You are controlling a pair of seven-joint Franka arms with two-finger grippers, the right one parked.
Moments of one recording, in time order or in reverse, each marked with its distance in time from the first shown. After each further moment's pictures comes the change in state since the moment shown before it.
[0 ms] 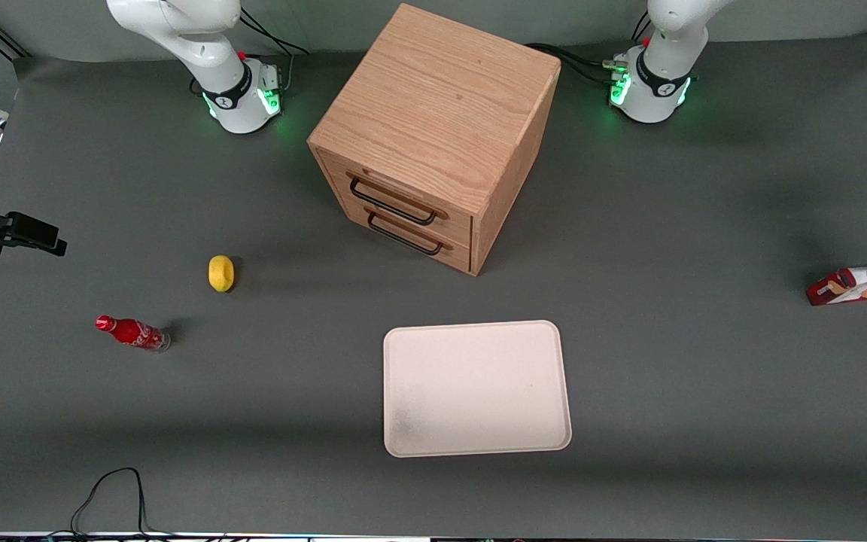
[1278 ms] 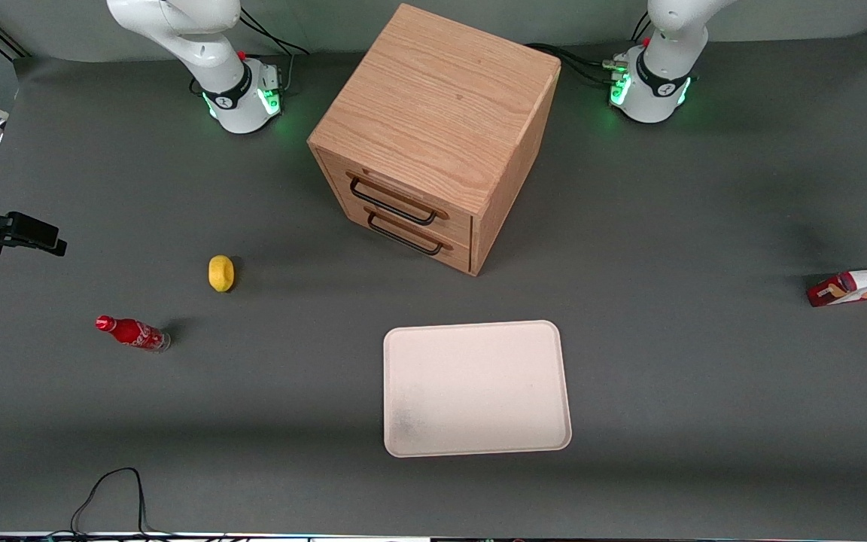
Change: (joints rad) arm -0.001 -0.046 0.009 -0.003 0.025 -0.049 -0.039
